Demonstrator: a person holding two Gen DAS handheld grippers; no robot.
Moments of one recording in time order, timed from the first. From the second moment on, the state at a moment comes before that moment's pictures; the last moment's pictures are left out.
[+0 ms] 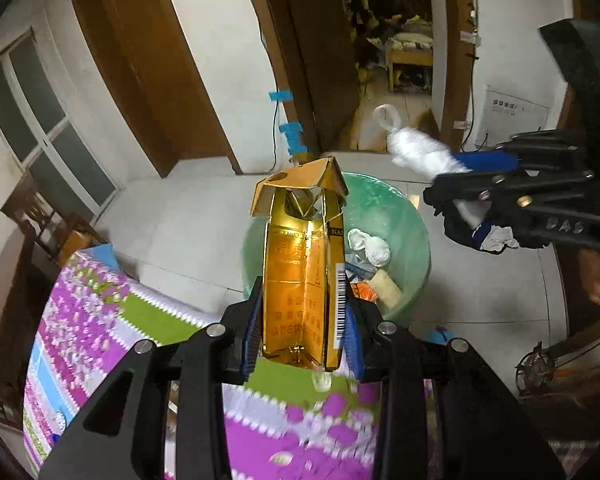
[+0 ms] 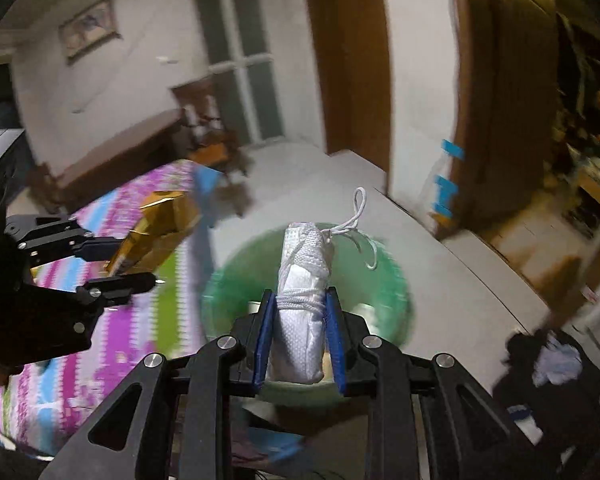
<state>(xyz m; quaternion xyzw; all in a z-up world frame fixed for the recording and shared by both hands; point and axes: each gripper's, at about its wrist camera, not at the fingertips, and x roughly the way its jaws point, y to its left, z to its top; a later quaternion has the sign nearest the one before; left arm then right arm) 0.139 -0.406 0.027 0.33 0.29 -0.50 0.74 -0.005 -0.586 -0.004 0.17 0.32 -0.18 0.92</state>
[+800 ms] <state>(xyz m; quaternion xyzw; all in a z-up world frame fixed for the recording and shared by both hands) 0.183 -0.488 -0.035 0.29 0.38 -0.45 0.75 0.090 -0.653 -0.047 0.19 0.42 -0.17 0.87</state>
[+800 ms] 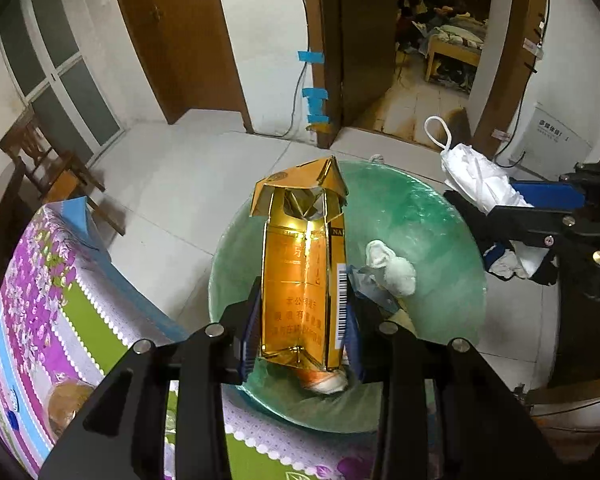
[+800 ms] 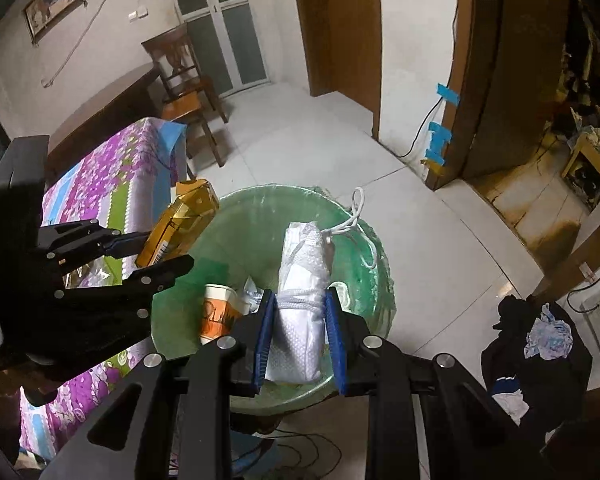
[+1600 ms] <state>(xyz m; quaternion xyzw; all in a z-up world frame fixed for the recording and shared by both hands) 0.190 -0.488 -0.057 0.29 0.40 -0.44 0.75 0.130 -0.653 -0.078 0.19 0.46 -0.14 0.85</state>
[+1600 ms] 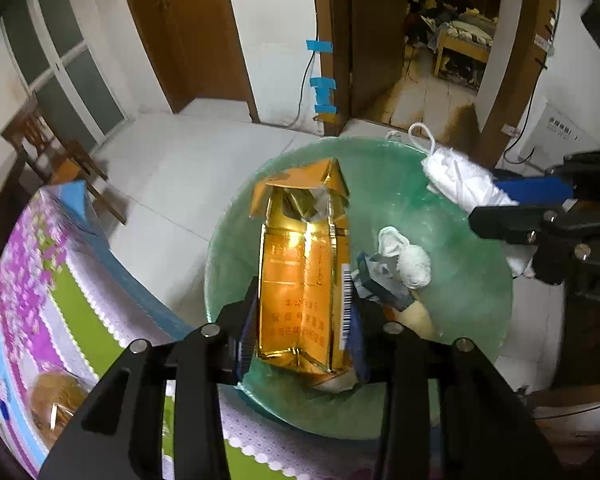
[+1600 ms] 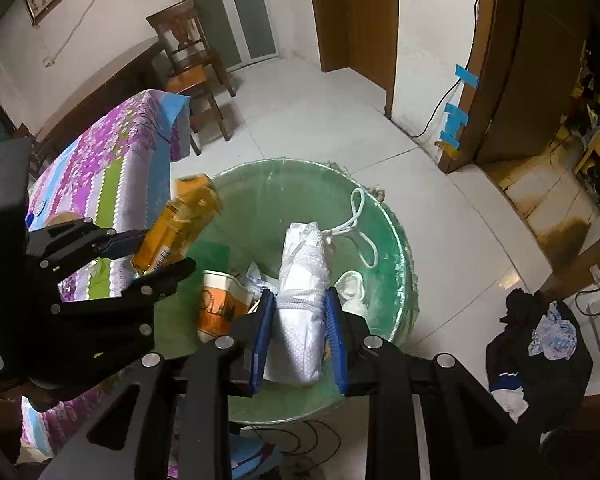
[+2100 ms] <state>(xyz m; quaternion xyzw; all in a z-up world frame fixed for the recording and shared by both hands) 0.169 -0.470 -0.043 0.31 0.33 -0.42 0.79 0.119 -0.641 -0.083 0.15 0.44 -0.18 0.87</state>
